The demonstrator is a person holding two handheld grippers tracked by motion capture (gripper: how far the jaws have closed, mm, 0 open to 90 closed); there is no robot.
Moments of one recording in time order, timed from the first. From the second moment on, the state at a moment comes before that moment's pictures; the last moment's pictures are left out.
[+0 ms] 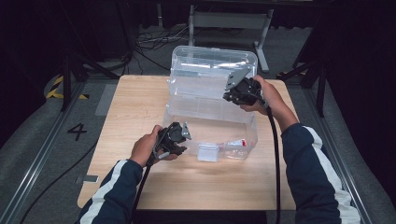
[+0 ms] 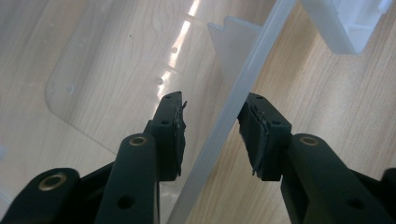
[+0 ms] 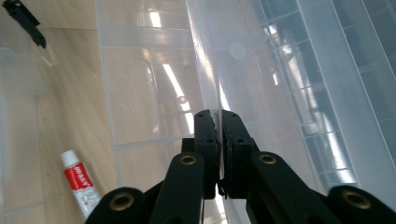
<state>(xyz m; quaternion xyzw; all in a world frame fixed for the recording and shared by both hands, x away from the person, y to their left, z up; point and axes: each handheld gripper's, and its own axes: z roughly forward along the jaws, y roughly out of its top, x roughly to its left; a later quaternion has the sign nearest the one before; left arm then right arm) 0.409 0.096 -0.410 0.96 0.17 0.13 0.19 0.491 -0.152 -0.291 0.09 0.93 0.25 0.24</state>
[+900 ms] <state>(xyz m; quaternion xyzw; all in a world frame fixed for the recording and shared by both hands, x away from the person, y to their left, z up) 0.397 0.091 -0.411 0.95 0.19 0.14 0.19 0.466 -0.151 -0.298 0.08 0.93 0.27 0.26</state>
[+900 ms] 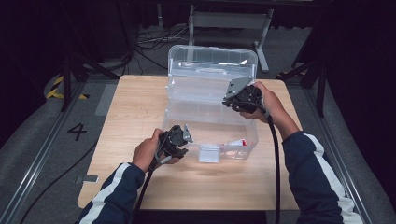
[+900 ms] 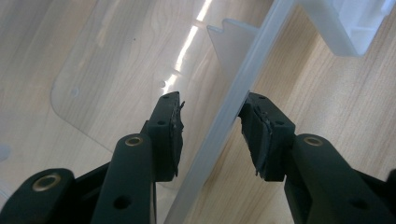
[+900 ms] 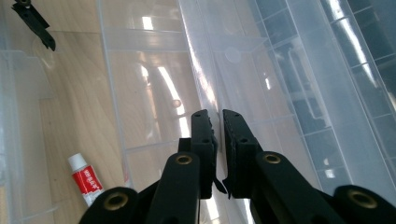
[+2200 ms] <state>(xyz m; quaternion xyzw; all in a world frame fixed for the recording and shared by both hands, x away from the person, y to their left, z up) 0.394 0.093 -0.412 0.95 0.18 0.16 0.21 0.442 -0.158 -0.310 0.09 0.91 0.29 0.28</state>
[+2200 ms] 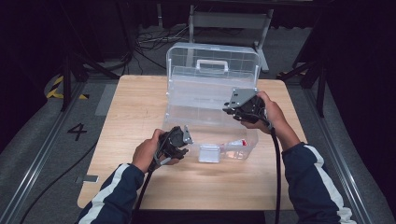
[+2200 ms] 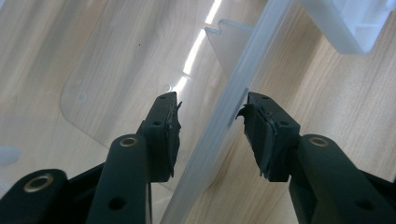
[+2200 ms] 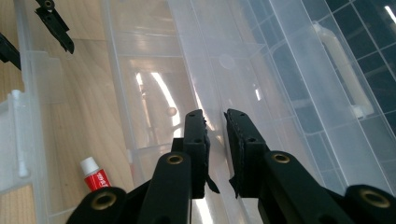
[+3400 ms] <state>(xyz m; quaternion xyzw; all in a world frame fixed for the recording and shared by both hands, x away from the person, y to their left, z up) 0.387 0.168 -0.365 0.90 0.22 0.19 0.33 0.427 -0.176 -0.326 0.11 0.89 0.36 0.25</state>
